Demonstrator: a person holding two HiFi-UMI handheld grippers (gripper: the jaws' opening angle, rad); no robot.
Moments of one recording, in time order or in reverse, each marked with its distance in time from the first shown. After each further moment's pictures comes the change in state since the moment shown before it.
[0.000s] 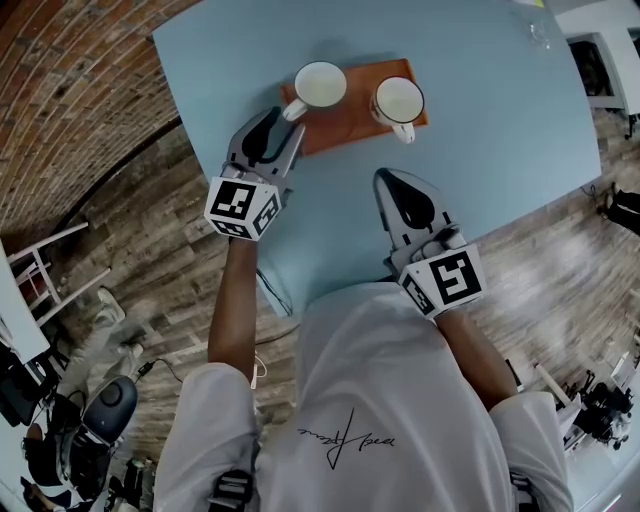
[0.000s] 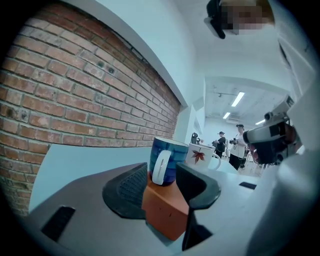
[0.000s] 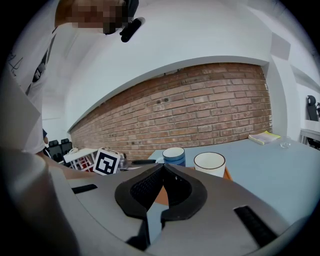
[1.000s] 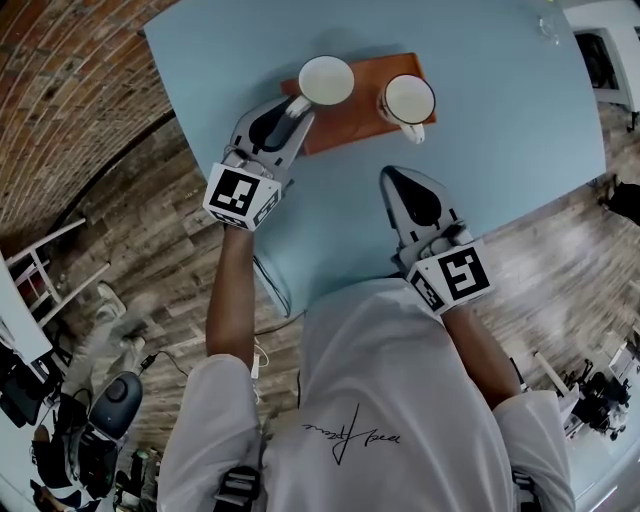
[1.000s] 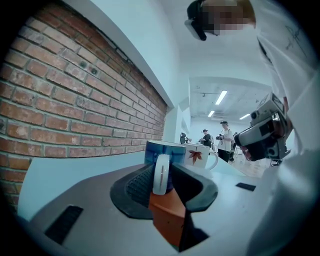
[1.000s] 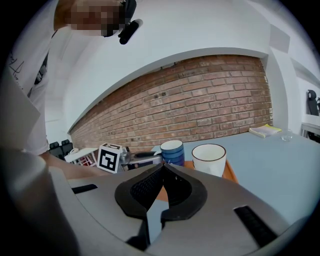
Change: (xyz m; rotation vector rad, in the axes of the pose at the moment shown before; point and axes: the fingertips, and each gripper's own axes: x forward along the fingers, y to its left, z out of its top) left arm 0.017 -0.005 0.007 0.118 -0.033 -0.144; right arm 0.012 -0.007 -0.016 0.035 0.051 0.008
